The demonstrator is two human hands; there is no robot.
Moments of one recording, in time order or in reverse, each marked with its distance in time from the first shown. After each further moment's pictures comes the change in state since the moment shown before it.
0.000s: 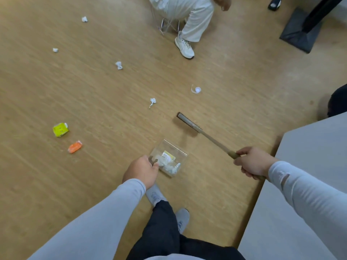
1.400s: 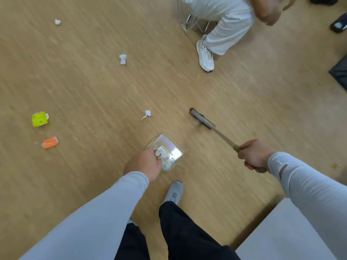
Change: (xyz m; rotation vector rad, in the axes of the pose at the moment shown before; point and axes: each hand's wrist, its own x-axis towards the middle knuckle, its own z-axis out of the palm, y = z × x) left_hand 0.272 0.276 -0.017 -0.017 -0.024 -0.184; right_hand 0.320 -0.204 -0.278 -0.373 -0.066 -0.024
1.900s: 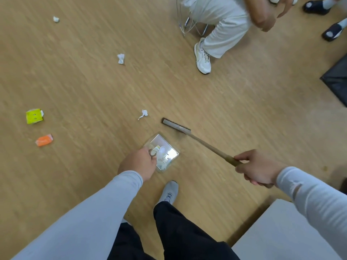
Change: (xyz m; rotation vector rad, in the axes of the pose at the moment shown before) left_hand -0.009 -0.006 0.000 0.007 0.032 0.029; right_hand -0.046 0.025 0.001 0.010 -0.111 -0.133
